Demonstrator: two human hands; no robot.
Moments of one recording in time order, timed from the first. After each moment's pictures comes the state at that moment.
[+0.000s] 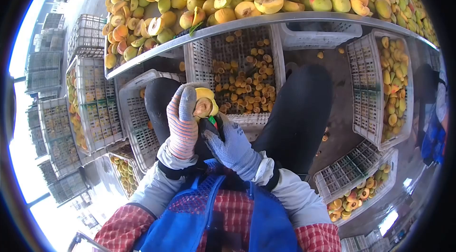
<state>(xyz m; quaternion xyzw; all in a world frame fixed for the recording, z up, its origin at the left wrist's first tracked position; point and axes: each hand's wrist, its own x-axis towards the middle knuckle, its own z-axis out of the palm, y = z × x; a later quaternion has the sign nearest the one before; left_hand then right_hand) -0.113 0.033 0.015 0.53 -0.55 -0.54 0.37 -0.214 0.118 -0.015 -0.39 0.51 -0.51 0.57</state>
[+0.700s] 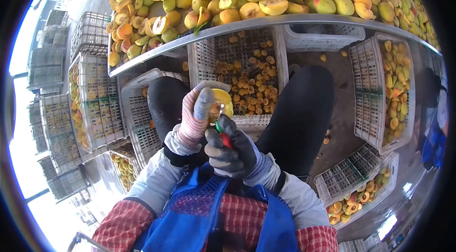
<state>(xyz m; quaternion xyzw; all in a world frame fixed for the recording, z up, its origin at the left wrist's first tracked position) -0.113 0.023 0.002 0.43 -0.56 -0.65 0.29 -0.219 0.121 -0.025 0.19 -0.20 -0.39 0.88</state>
